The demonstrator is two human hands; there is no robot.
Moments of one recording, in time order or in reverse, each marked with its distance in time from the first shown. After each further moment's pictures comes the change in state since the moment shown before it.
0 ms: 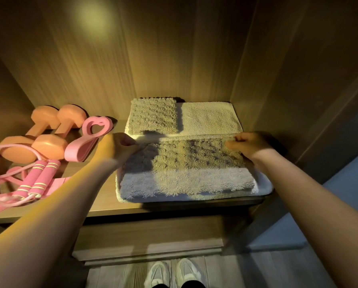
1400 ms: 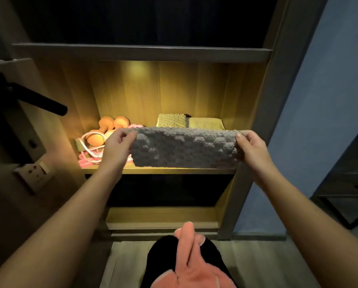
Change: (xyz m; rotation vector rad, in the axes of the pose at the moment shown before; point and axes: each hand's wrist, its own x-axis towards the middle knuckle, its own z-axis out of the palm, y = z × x) left_hand -0.273 0.062 -0.131 -0.712 0.234 0.068; right_hand -0.294 -0.043 -0.040 0.372 0.166 -0.412
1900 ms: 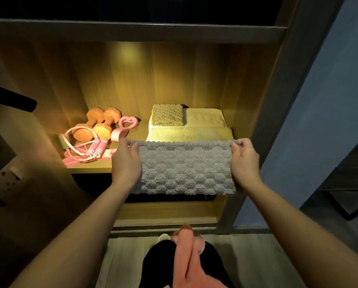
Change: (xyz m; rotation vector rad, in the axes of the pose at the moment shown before) left_hand 0.031 -0.085 0.044 0.476 0.189 0.113; right_hand 0.031 0.072 0.029 -0.374 0.237 -0.008
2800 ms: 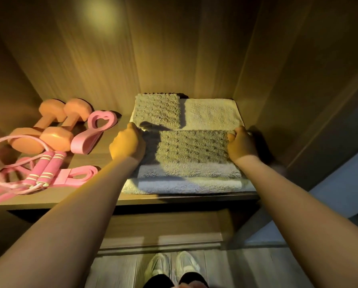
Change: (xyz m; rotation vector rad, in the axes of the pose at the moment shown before) left_hand 0.163 -0.051 0.163 0.628 -0.282 -0.012; right_hand 0.188 0.090 0.134 -0.409 -0.264 0.179
